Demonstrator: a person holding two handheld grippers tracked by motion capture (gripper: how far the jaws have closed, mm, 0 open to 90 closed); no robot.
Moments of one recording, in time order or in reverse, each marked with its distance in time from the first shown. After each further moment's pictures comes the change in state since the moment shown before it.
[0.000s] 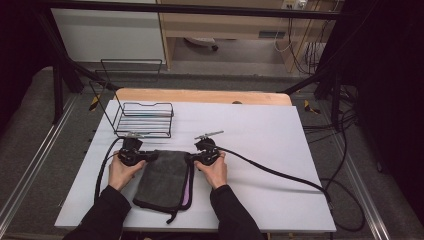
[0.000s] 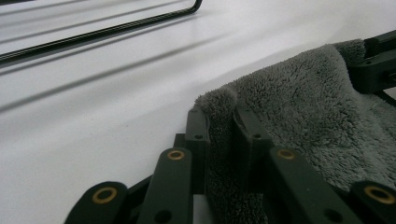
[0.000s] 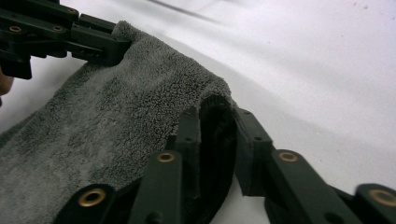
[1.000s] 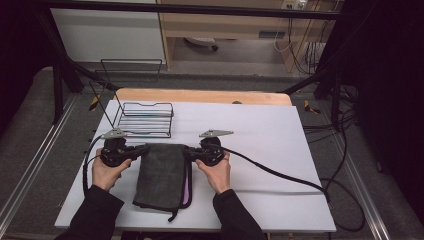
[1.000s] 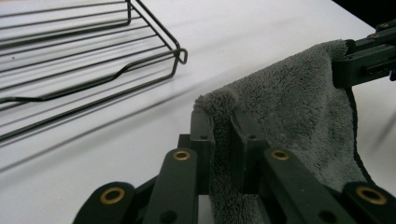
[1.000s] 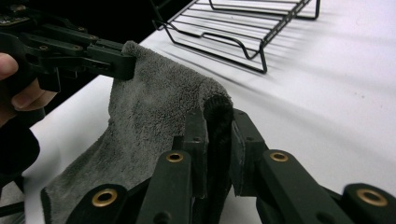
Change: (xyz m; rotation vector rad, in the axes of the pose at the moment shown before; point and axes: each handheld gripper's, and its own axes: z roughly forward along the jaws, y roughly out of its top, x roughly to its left) left arm -0.014 0.002 -0.066 -0.196 -0.044 0.075; right arm 0.027 0.004 -0.048 -0.227 0.089 -0.091
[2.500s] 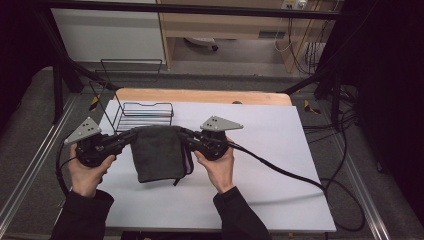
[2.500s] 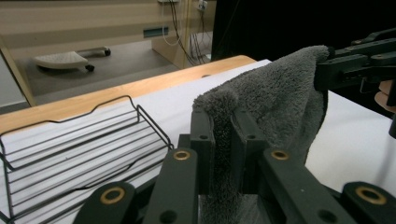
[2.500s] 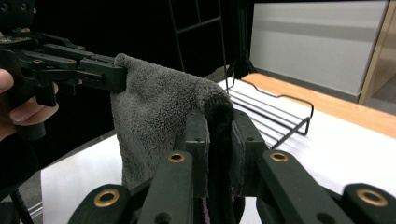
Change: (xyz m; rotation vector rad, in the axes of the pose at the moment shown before) left arm -0.044 0.035 -0.080 -0.283 0.037 0.125; right arm 0.053 0.050 -0.057 -0.253 -0.004 -0.232
